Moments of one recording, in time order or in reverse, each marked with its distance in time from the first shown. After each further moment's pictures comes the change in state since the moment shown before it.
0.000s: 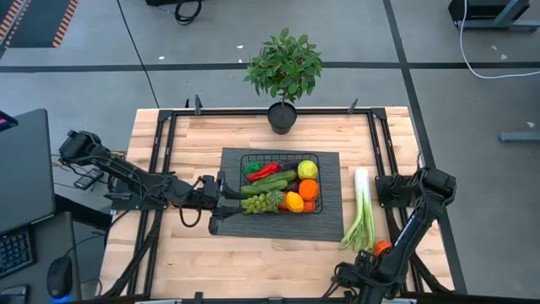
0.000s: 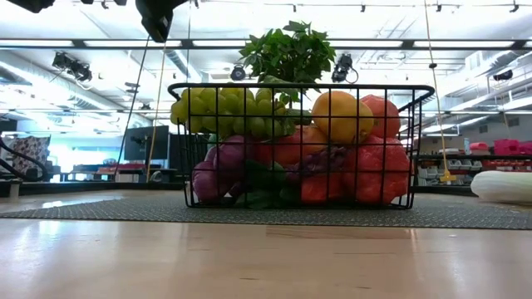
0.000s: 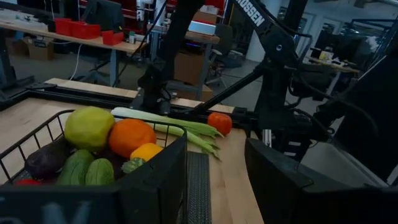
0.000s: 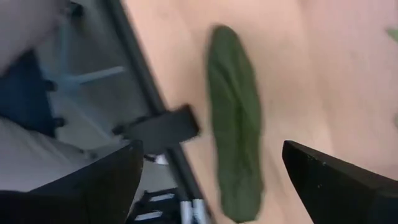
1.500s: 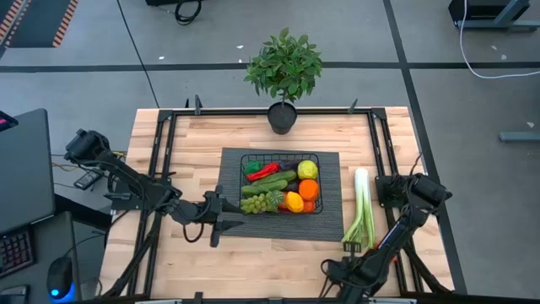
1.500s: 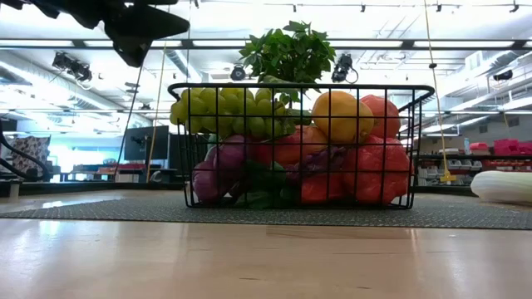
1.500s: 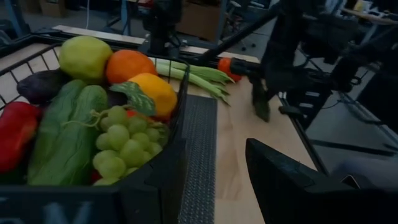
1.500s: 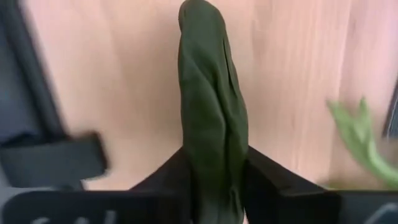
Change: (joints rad) left arm -0.148 0.098 0.000 -0.136 -0.163 -0.105; right arm -0.092 0.107 0.032 -0.106 0.013 -0.366
